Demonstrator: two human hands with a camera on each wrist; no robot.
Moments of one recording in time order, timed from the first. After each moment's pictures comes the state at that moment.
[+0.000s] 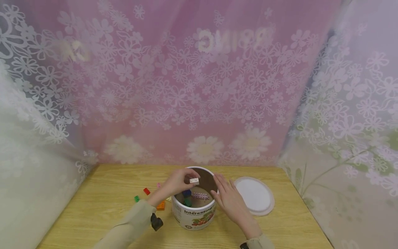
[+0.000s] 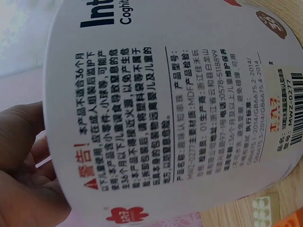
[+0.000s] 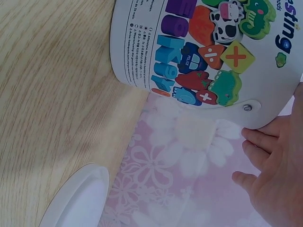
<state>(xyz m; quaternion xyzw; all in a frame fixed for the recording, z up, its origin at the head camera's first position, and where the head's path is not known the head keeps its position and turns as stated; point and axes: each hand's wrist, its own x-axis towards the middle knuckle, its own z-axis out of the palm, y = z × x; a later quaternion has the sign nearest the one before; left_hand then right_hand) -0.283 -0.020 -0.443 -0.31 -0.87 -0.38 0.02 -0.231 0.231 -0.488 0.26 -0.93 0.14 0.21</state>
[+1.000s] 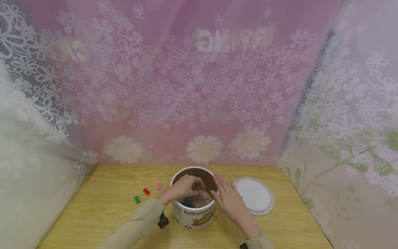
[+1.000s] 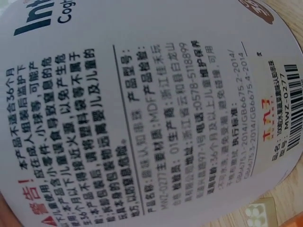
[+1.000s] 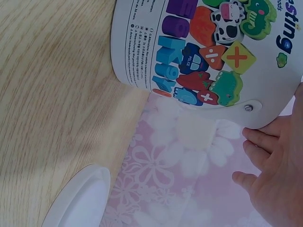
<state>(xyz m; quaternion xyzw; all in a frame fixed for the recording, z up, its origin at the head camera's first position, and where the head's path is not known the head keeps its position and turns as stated) -0.290 0.002 -0.463 -0.35 -0.88 -0.31 -0.06 -0.226 0.228 -0.488 0.25 -0.93 0.14 0.21</state>
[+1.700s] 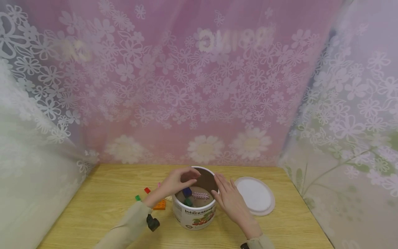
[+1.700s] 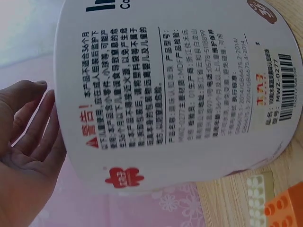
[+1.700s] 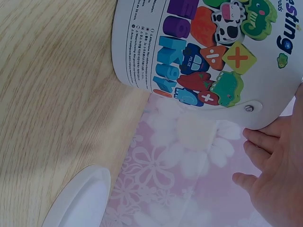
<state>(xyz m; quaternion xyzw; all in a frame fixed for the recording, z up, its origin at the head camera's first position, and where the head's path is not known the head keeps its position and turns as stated) -0.284 -0.033 -0.448 -0.37 -0.81 -0.46 0.02 -0.229 0.231 -0.490 0.24 -0.94 0.15 0.19</state>
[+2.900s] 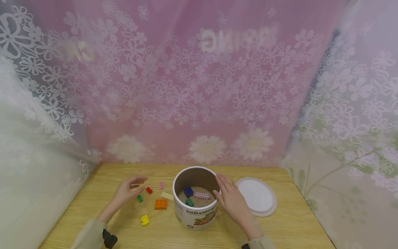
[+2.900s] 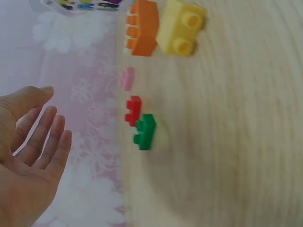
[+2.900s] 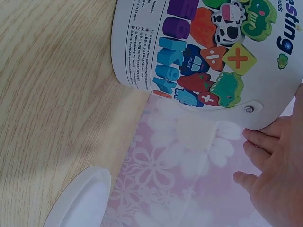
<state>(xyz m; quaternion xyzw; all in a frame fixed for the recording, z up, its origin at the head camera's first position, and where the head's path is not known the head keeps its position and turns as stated) -0.265 -0.197 -0.517 -0.13 -0.85 -0.50 0.08 -0.229 0.229 -0.492 0.25 -0.93 0.15 0.21</state>
